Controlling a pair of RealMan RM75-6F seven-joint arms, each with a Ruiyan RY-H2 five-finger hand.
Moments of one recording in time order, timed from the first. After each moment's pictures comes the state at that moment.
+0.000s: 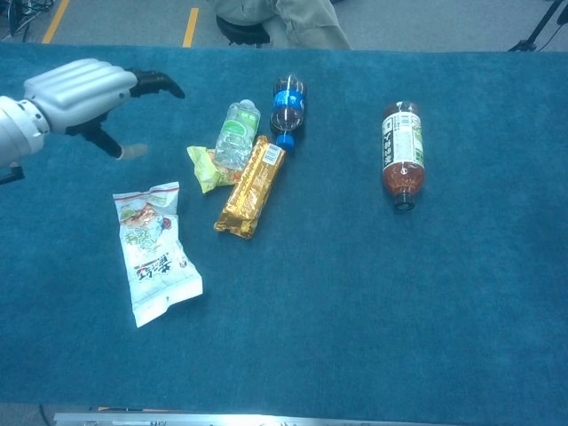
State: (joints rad) left arm -0.70 -1.26 -0.11 -1.62 1.37 0.90 0.17; right arm 0.34 -1.01 0.08 -1.74 -1.58 1.36 -0.40
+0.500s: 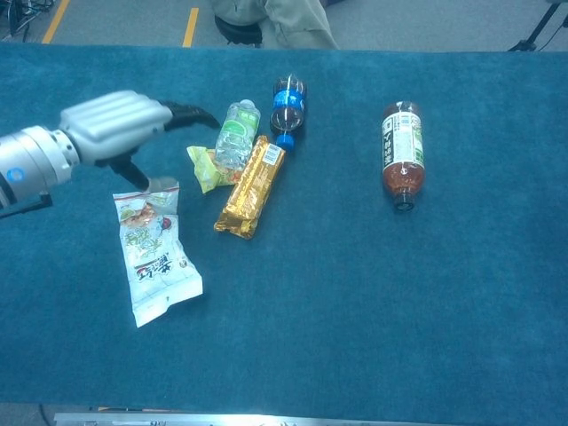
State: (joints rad) left arm -0.72 -1.26 -0.04 -1.75 1.44 0.87 0.22; right arm 0.34 -1.02 0.08 -1.71 -1.57 1.35 -0.37
